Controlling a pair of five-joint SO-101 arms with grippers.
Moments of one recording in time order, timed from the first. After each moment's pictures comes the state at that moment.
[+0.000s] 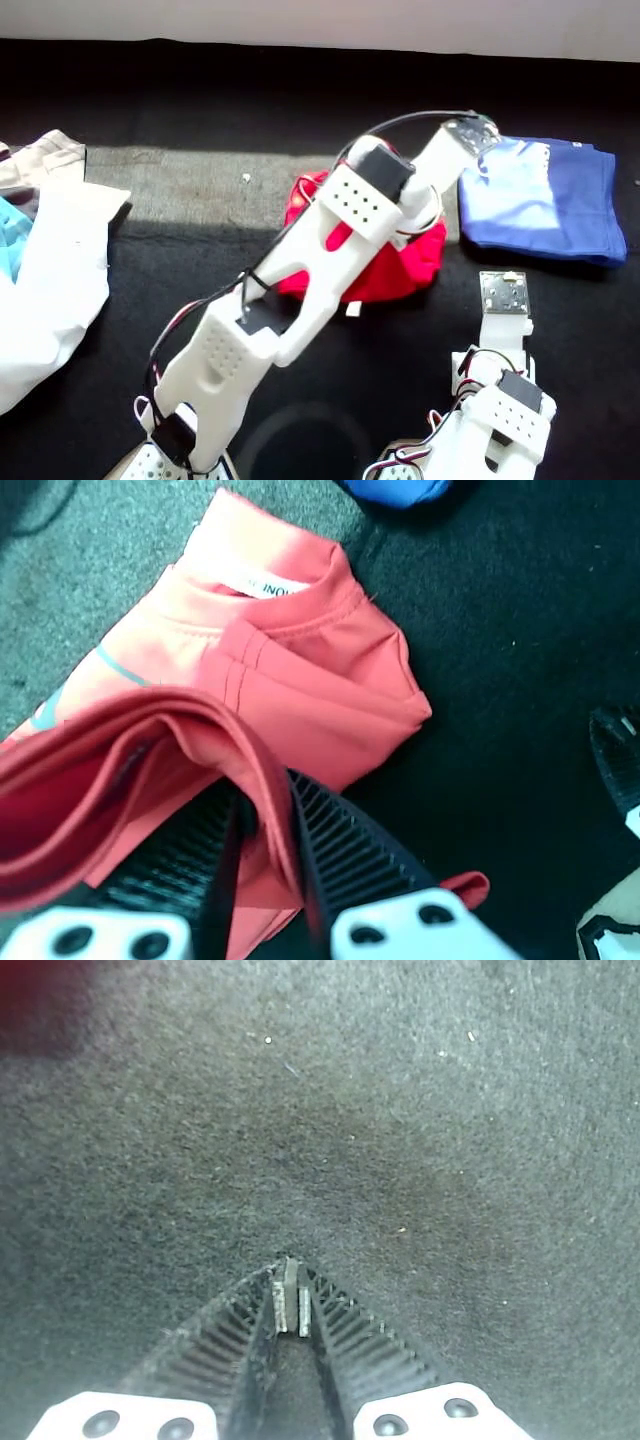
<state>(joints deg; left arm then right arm) 37.1 42.3 -58.9 90.3 -9.5 26.5 -60.7 90.5 45.9 30.8</state>
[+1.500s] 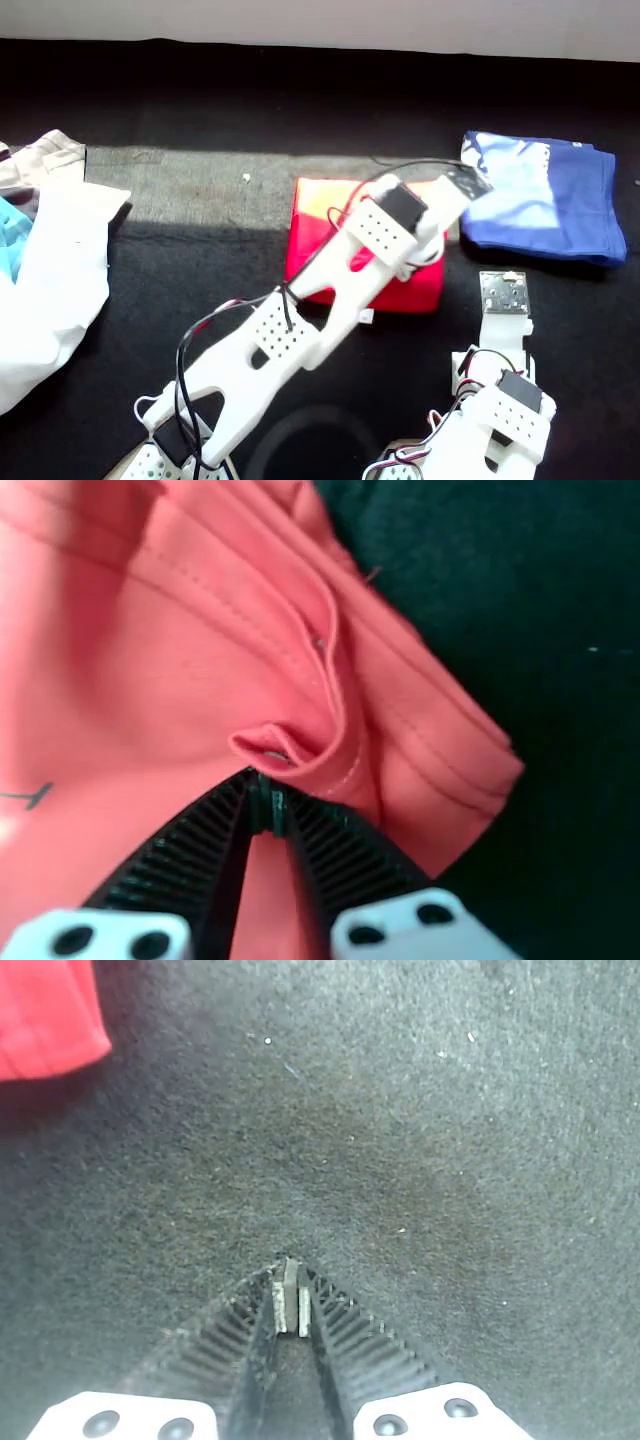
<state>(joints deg) 40.0 72.5 -88.7 100.7 -6.5 26.5 -60.7 90.6 45.8 30.8</state>
